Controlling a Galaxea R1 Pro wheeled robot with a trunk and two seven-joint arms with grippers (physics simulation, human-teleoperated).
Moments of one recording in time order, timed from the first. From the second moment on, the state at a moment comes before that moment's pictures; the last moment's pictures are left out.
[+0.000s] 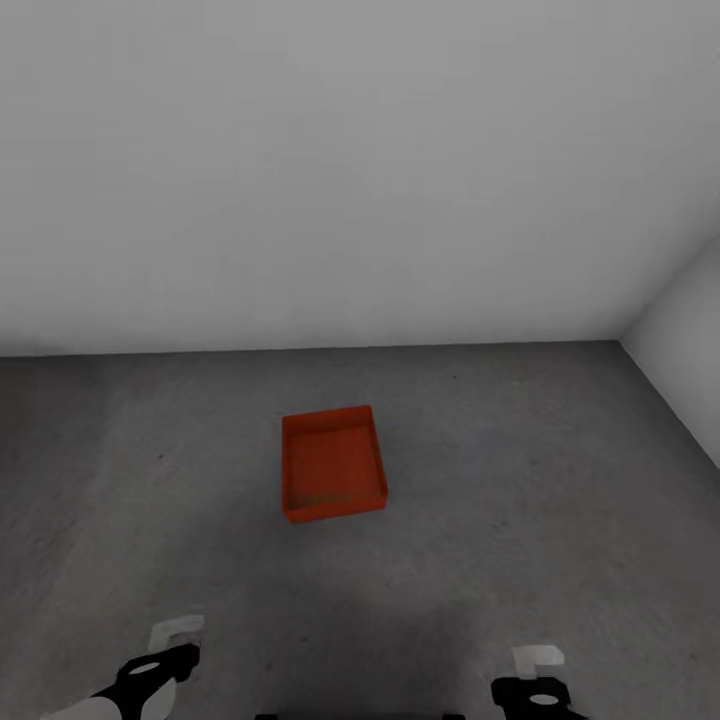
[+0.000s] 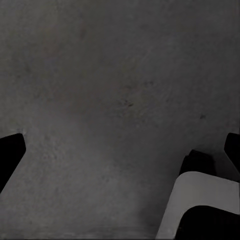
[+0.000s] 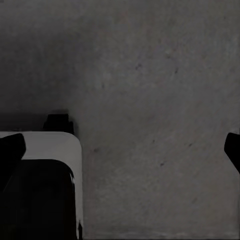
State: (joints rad) left arm -0.62 0.13 -0.05 0.00 0.22 -0.10 0.22; right arm -0.57 -0.04 0.19 0.03 -0.12 -0.11 -0.21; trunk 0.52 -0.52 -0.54
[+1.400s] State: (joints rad) left arm -0.37 0.06 -0.06 0.00 0.21 -0.11 0.22; right arm -0.24 -0.02 0.20 0.03 -0.11 -0.11 -0.11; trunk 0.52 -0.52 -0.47
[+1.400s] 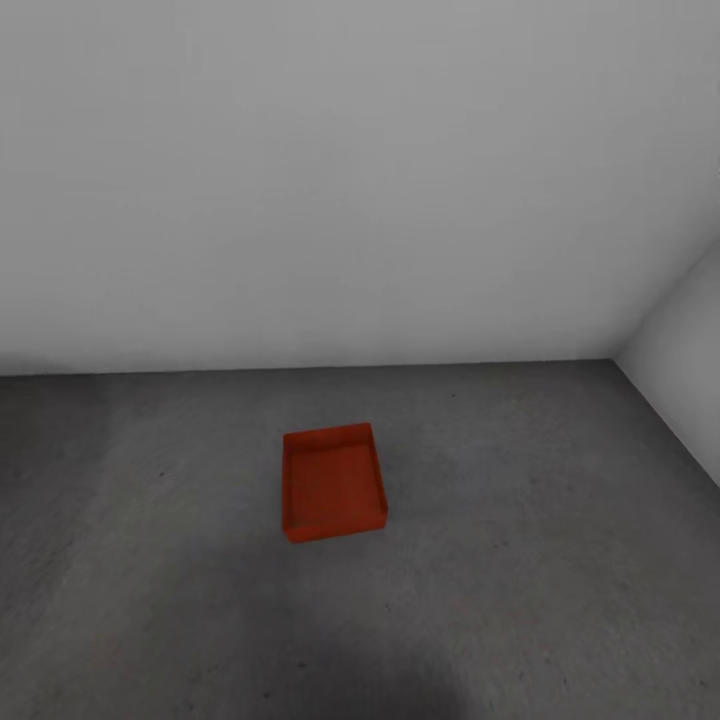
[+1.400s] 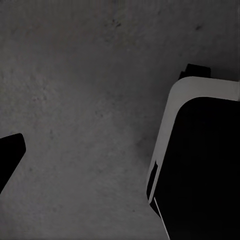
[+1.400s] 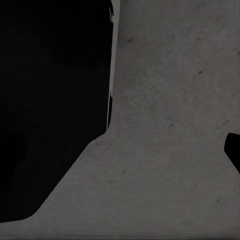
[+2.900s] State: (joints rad) left arm -0.37 0.06 -0.06 0.00 0.21 -0.11 0.22; right arm -0.22 -0.02 0.20 0.03 -0.11 -0.12 -0.10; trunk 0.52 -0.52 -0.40
